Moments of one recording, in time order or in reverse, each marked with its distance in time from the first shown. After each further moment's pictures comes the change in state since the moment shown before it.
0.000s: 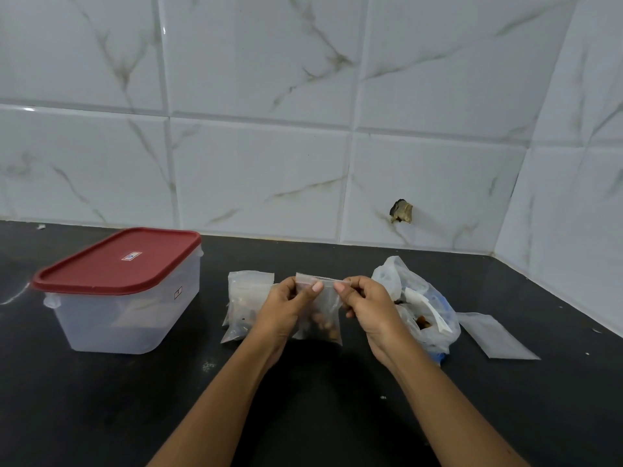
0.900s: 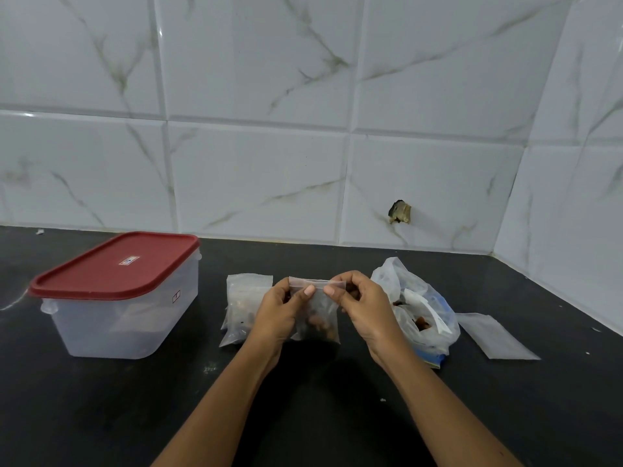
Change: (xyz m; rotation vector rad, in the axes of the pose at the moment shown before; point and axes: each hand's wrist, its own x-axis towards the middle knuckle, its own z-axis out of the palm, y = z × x) left_hand 0.001 -0.001 -0.002 0.003 0.043 0.043; right_hand -0.001 0.000 0.002 -0.094 -0.012 -0.206
